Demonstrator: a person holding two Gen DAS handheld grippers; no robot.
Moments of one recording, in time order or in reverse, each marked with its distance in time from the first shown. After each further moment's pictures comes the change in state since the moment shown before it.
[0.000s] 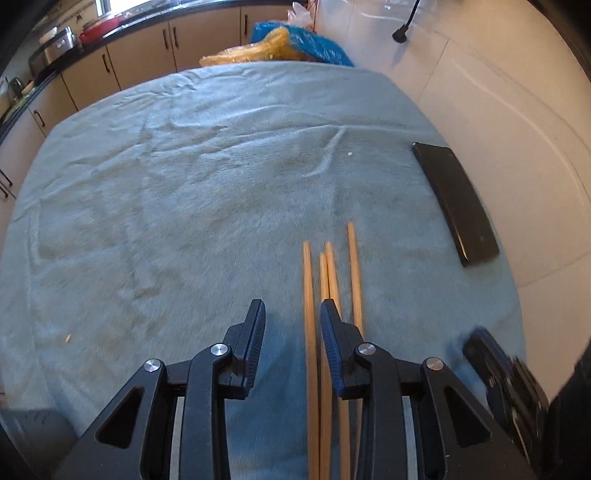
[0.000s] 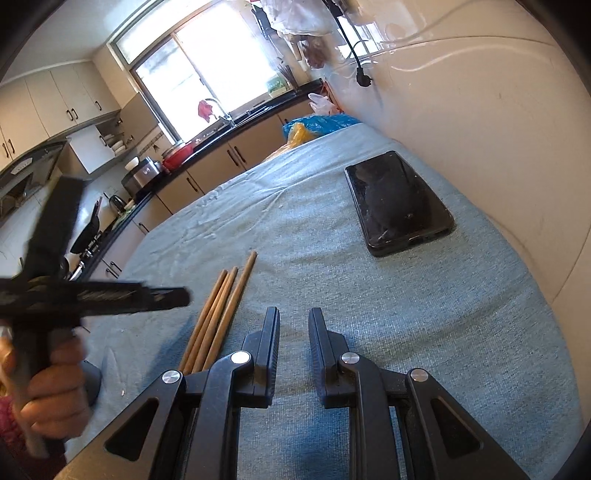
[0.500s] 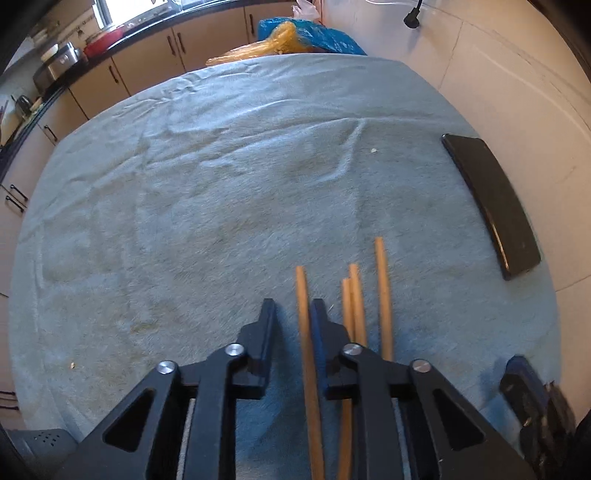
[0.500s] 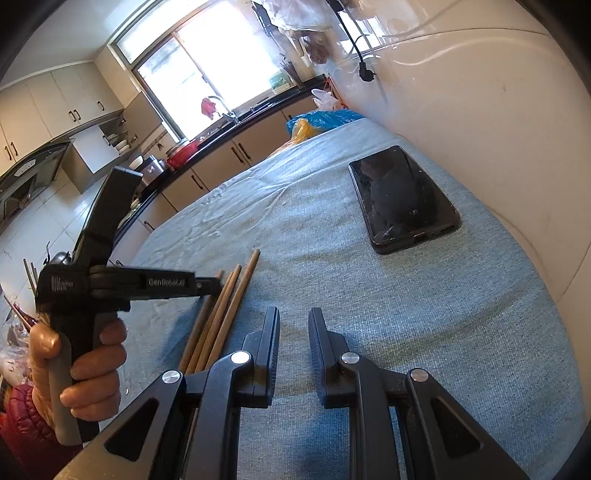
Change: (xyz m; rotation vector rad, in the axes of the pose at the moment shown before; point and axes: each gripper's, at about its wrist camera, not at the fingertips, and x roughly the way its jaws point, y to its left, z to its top) left arm 0.020 -0.007 0.004 0.040 -0.011 0.110; right arm 0.004 -0.003 0.001 0.003 0.017 0.021
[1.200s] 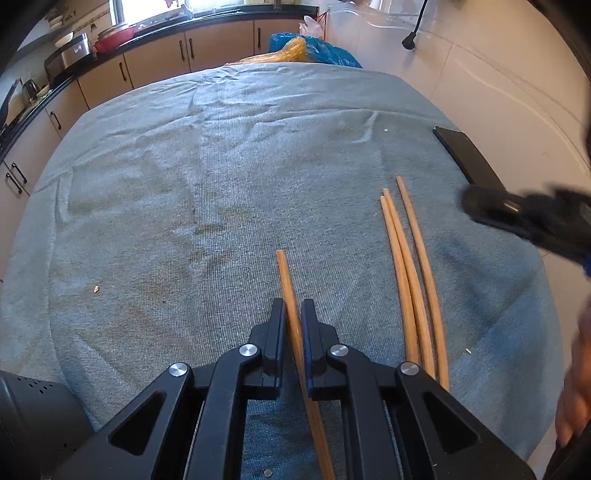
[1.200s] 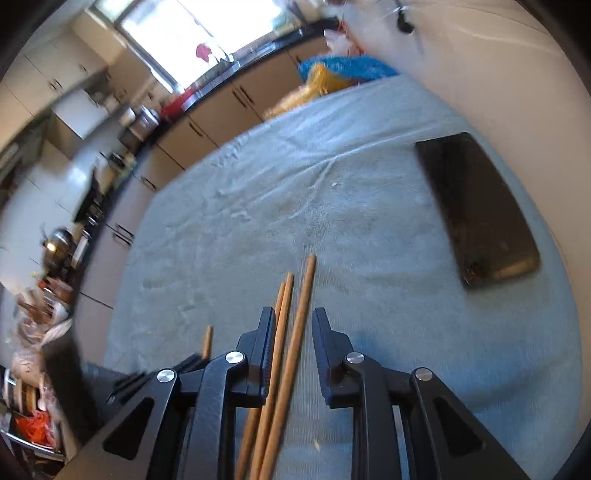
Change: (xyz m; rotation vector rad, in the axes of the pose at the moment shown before) left arm -0.034 0.055 -0.077 -0.024 -0.089 -0.086; right arm 0.074 0.063 0.072 0.005 0.315 -0.024
